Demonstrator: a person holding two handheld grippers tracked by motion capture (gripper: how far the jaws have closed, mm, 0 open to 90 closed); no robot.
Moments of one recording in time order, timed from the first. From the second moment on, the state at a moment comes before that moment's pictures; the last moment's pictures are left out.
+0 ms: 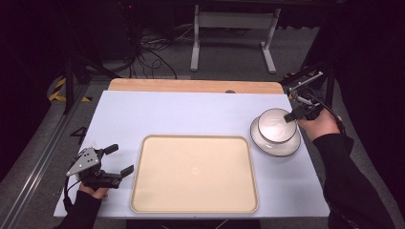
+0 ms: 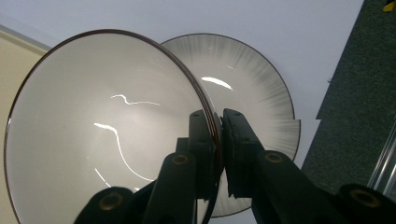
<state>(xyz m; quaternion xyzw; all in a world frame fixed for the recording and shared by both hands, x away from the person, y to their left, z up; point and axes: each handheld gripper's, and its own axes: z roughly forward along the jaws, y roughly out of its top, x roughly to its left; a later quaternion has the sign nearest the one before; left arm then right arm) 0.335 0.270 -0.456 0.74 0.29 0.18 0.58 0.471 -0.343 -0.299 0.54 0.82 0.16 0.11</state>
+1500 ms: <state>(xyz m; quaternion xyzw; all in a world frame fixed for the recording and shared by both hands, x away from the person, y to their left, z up) 0.335 0.270 -0.456 0.74 0.29 0.18 0.58 0.443 -0.184 -0.293 0.37 0.91 0.19 0.05</state>
